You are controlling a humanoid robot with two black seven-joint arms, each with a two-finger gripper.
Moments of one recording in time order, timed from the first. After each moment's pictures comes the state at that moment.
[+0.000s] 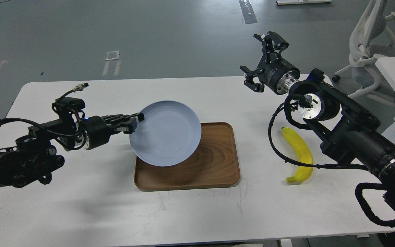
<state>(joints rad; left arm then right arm) -0.92 0.46 0.01 -0.92 1.33 0.07 -0.49 0.88 -0.21 0.73 0.78 -0.14 0.10 0.05</state>
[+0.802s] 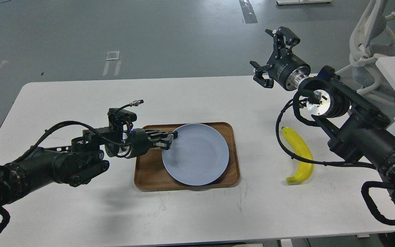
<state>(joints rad) -0.93 0.22 0.09 -0.69 1.31 0.03 -0.49 0.87 -0.25 0.75 0.78 -0.14 0.10 0.04</state>
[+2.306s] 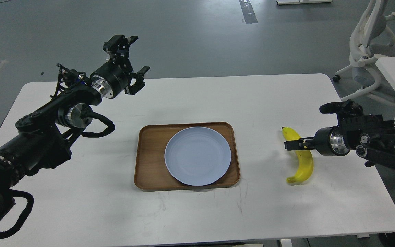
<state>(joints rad) -0.94 0.21 -0.53 -0.60 0.12 -0.30 -0.23 1.02 -0.68 -0.16 1.06 -1.23 0.31 0.03</state>
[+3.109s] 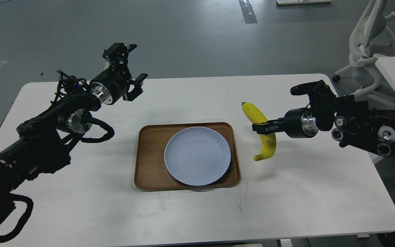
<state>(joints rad) -0.92 0.21 -0.51 -0.58 0.13 -0.29 -0.24 1.22 -0.52 -0.20 1.09 -1.24 0.29 0.18</state>
